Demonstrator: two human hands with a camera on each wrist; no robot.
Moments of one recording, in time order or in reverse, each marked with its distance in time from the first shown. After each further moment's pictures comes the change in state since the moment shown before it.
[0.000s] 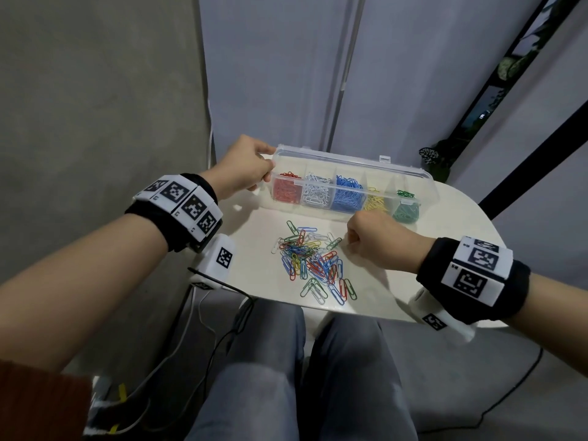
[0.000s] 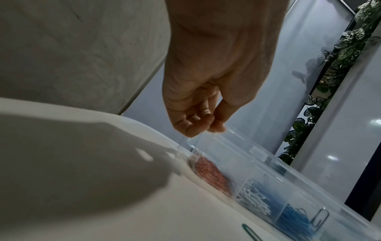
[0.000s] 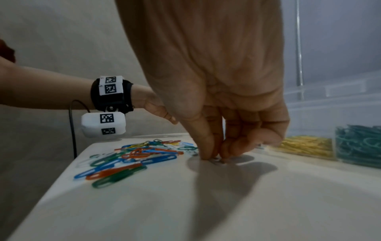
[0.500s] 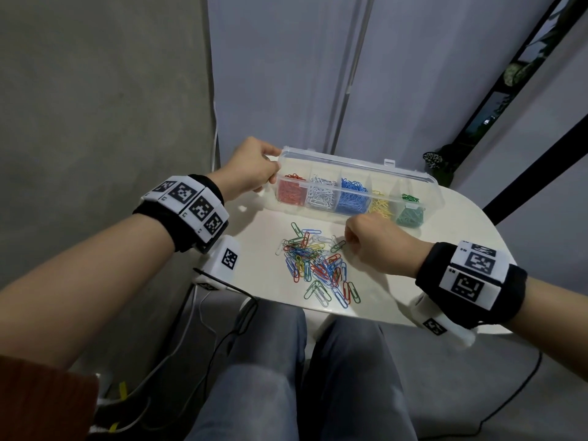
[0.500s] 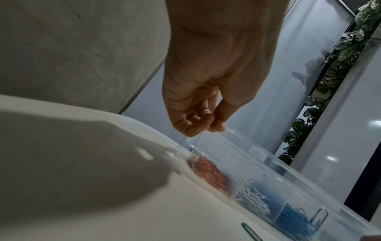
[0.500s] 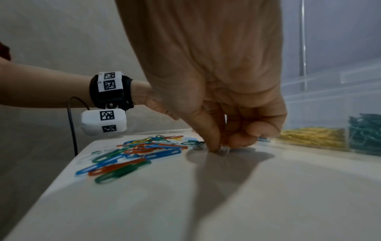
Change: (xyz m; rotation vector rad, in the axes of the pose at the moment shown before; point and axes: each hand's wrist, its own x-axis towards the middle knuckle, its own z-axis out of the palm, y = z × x) left_hand -0.002 0.001 -0.001 0.010 0.005 0.000; right_hand 0.001 -0.009 -0.001 -0.069 -0.008 -0.024
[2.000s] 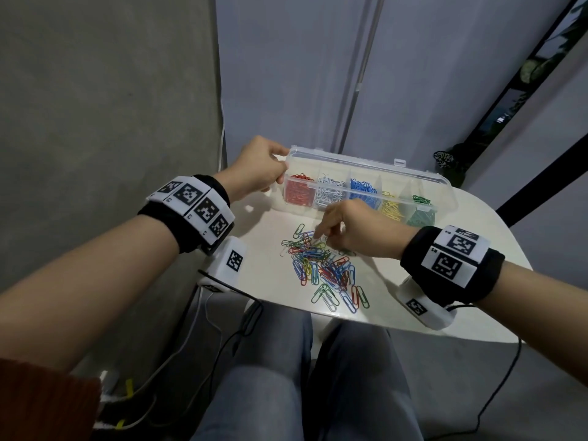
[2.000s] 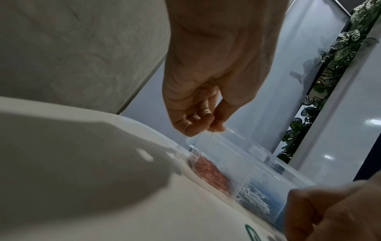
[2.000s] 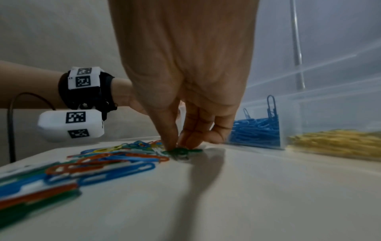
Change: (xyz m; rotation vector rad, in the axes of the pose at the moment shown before) left_hand 0.003 -0.002 -0.001 0.020 -0.006 0.033; right_hand 0.033 -0.010 -0.007 0.377 -0.050 -0.189
